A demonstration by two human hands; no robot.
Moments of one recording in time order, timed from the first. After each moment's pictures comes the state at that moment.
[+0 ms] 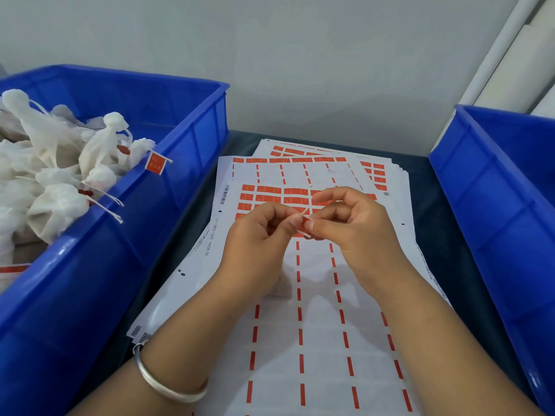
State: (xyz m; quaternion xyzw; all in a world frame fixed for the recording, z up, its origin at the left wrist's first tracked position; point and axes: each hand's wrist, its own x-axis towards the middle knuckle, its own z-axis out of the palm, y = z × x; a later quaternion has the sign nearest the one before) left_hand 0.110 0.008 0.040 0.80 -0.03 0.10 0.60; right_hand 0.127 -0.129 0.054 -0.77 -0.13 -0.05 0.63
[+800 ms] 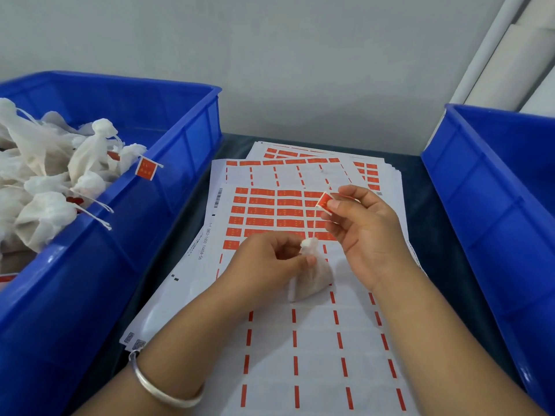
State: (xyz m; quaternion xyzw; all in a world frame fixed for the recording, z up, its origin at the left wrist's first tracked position) left_hand 0.109 0.005 0.028 0.83 -0.04 -0.05 0.55; right_hand 0.144 -0.144 0.040 -0.57 0.01 -0.04 0.82
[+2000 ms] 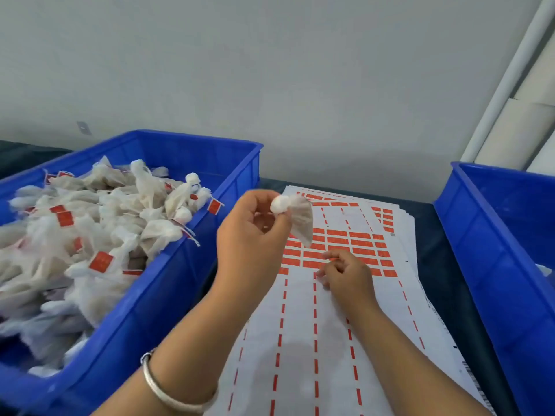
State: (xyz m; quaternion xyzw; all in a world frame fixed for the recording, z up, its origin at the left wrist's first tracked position) left_hand 0.064 0.028 0.118 0.76 0.01 0.31 0.58; right_hand 0.136 -0.118 -0.004 -0.83 -0.02 -0.08 0.55
